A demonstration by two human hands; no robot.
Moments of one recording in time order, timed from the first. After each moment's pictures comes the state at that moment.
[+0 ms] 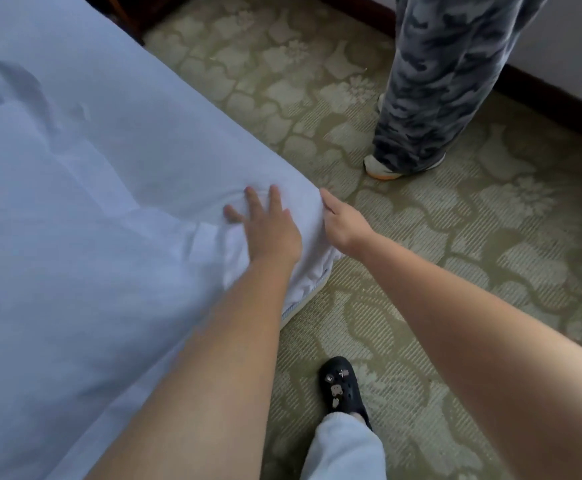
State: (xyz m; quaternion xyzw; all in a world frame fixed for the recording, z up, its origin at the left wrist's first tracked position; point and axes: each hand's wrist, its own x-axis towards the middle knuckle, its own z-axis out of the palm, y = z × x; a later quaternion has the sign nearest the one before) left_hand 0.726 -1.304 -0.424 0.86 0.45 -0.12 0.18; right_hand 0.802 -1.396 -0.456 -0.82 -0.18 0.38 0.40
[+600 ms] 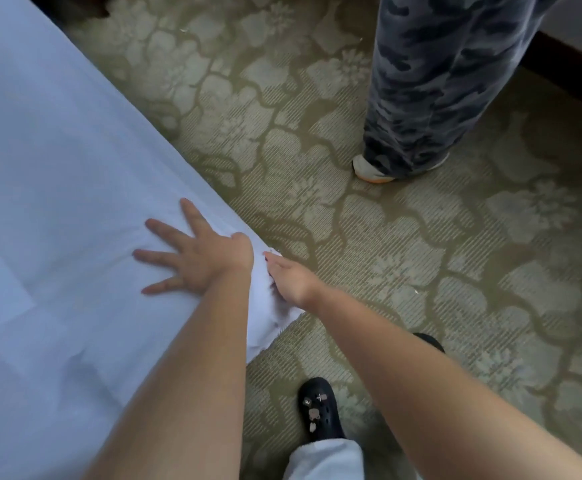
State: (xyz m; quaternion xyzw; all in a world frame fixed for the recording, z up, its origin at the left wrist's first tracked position) left_hand 0.851 -1.282 -0.467 0.74 0.65 -0.17 0.01; right_hand 0.875 -1.382 -0.527 -0.67 -0.12 0.61 0.40
